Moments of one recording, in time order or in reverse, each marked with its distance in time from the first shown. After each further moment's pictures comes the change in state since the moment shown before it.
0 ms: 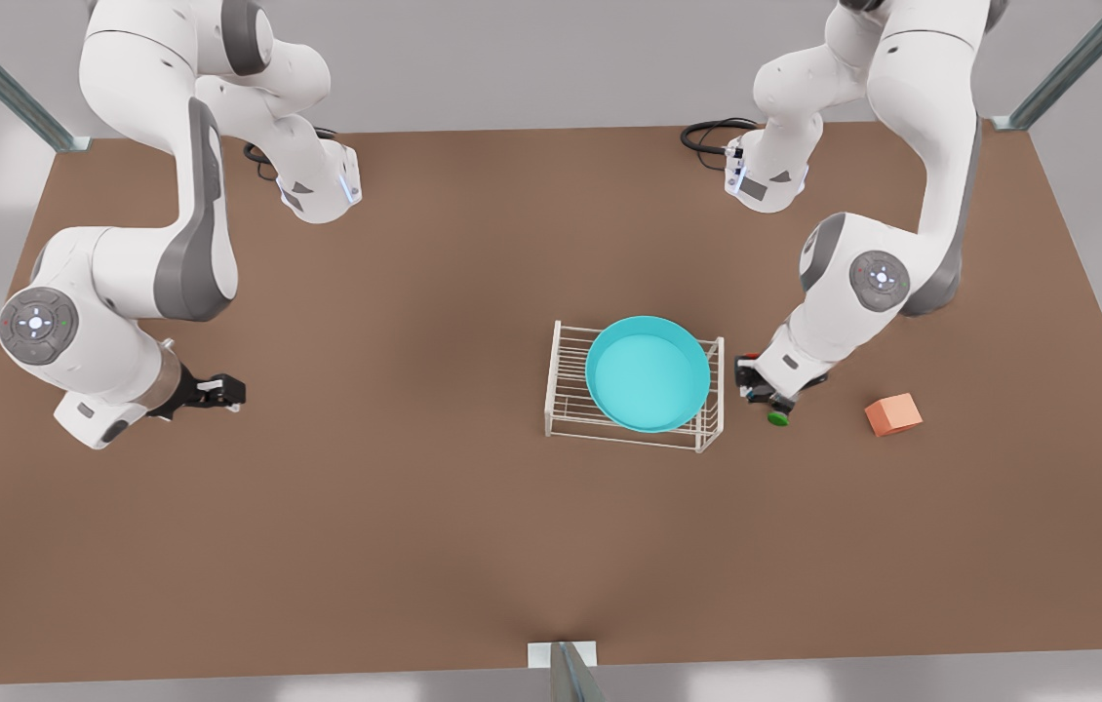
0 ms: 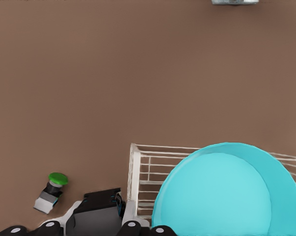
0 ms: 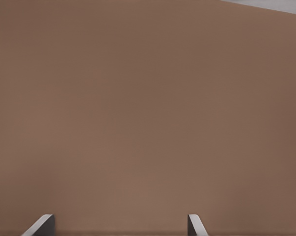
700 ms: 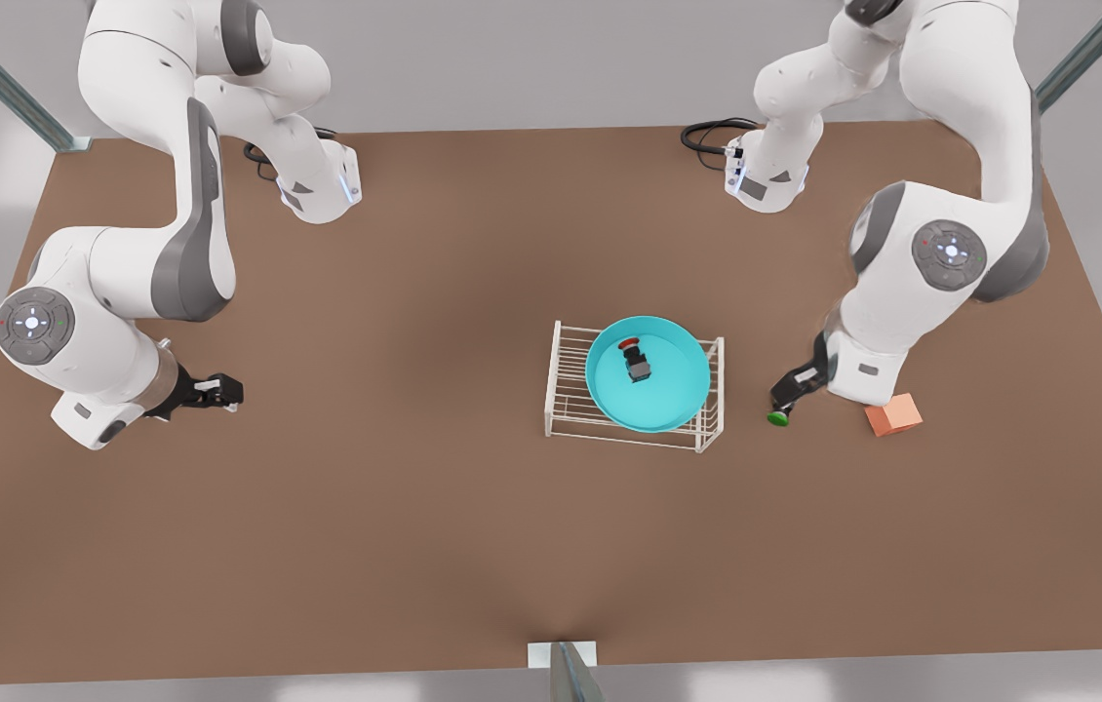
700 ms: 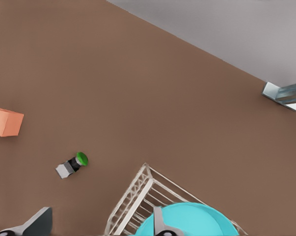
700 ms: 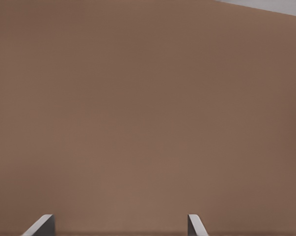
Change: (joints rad) left arm 0.089 0.066 -0.062 0.326 0.139 -0.309 -0.475; right arm -0.003 0.000 -0.001 0.002 -0.001 0.000 -0.011
